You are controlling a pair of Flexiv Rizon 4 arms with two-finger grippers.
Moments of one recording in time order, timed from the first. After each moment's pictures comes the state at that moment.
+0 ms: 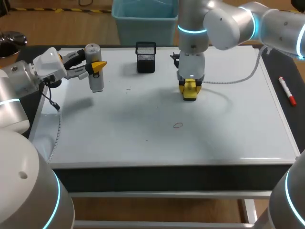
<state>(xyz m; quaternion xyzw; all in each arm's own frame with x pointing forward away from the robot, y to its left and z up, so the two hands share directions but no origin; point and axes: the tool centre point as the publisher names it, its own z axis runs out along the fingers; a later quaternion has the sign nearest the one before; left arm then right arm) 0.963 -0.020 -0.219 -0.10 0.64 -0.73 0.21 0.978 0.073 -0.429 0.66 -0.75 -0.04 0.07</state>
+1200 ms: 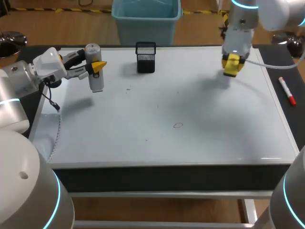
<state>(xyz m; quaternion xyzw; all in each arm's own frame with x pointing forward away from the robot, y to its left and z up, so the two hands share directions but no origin) 0.963 -0.020 -0.219 -0.10 0.64 -0.73 0.21 1.053 -0.094 -0.377 0.55 -0.84 -0.02 0.02</state>
